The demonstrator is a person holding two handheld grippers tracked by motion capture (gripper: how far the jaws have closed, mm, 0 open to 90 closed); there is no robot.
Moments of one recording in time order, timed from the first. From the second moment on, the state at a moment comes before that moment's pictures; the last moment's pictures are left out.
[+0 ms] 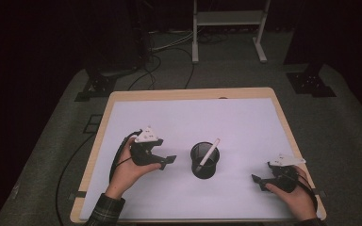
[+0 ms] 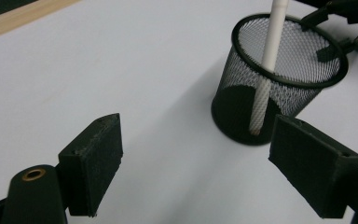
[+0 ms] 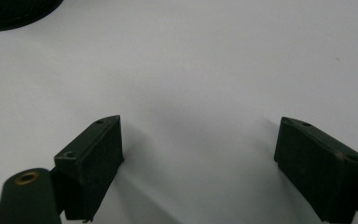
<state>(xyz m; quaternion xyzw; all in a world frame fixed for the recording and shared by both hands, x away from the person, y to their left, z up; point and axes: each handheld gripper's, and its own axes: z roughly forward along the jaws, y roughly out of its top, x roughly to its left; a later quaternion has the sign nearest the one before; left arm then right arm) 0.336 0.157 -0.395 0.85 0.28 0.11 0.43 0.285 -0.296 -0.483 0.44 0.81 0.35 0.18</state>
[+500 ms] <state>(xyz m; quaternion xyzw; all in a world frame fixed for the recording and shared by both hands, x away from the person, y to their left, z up) 0.317 0.194 -0.411 0.85 0.31 0.13 0.40 0.285 -0.296 -0.483 0.44 0.81 0.35 0.18</state>
